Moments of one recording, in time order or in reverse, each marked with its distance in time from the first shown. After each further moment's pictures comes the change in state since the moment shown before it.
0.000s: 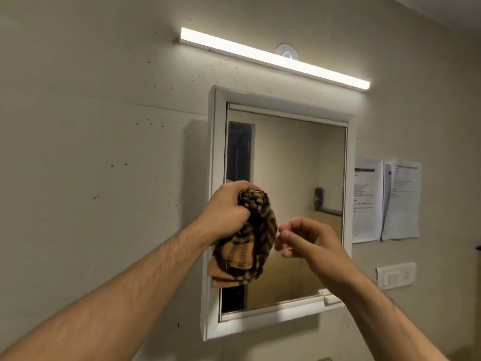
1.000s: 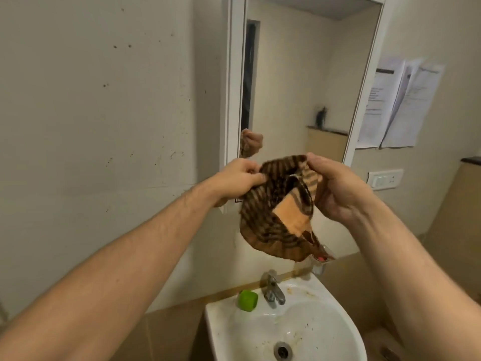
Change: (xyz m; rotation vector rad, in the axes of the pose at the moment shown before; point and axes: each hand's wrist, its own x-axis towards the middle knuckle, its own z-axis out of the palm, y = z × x) left_hand -0.110 -0.061 0.041 -0.205 -0.360 -0.383; right_hand -0.073 0.013 0.033 0.670 0.105 0.477
